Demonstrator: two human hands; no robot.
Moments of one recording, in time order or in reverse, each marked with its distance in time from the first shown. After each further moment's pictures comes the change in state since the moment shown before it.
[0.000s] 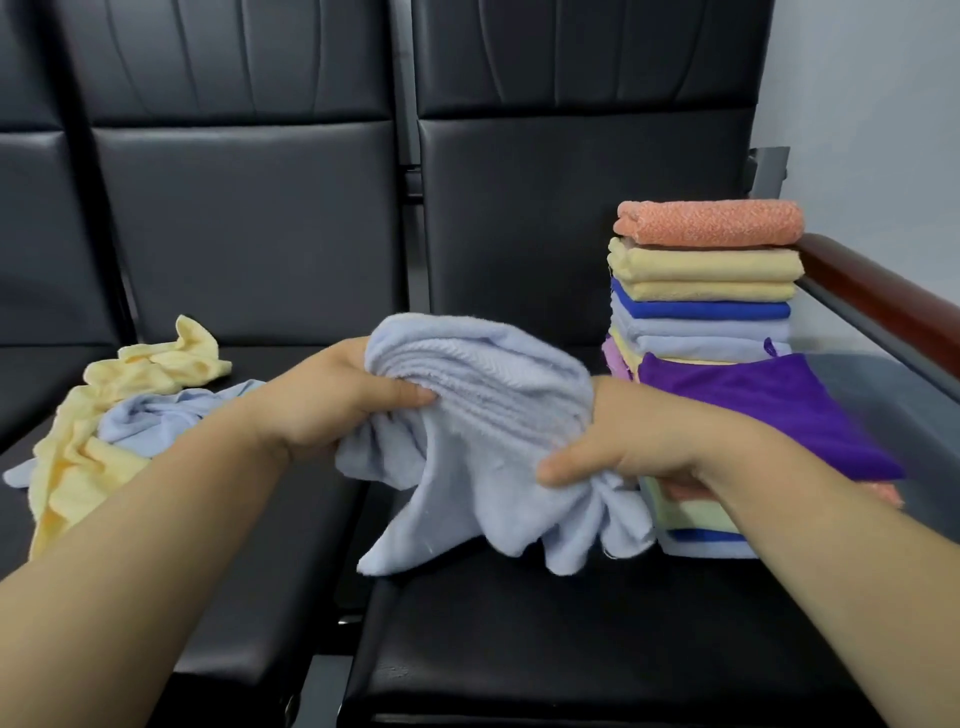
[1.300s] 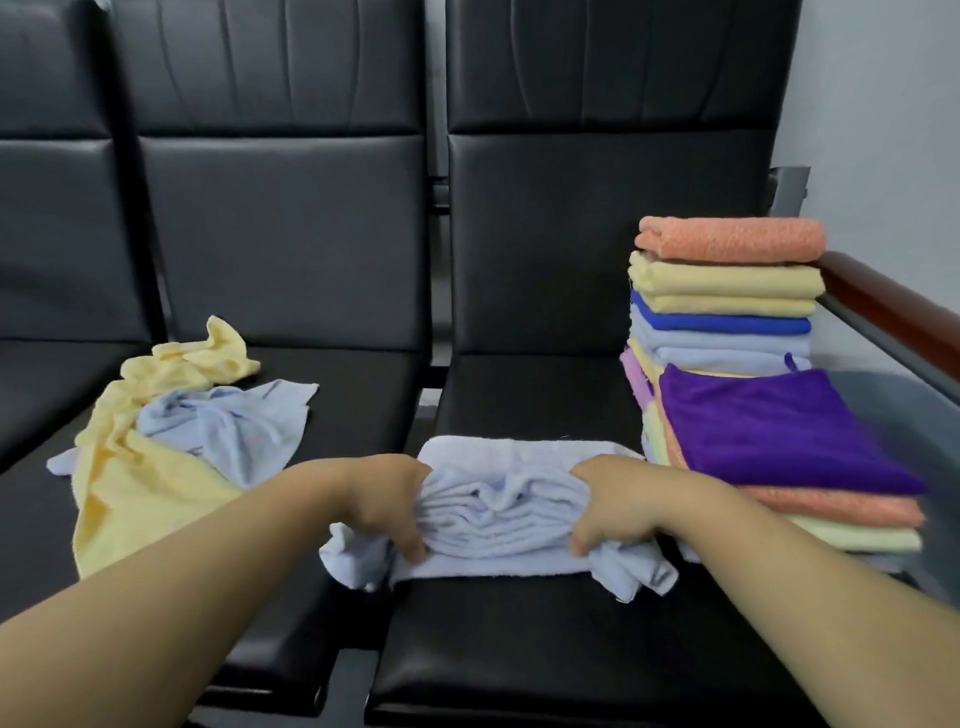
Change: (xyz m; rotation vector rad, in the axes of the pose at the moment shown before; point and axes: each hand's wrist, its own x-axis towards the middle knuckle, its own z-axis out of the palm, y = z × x) left_hand 0.008 -0.085 0.005 0.955 -0.292 -0.413; right_hand 0.035 0.051 0.033 -0.622 -0.080 0.368
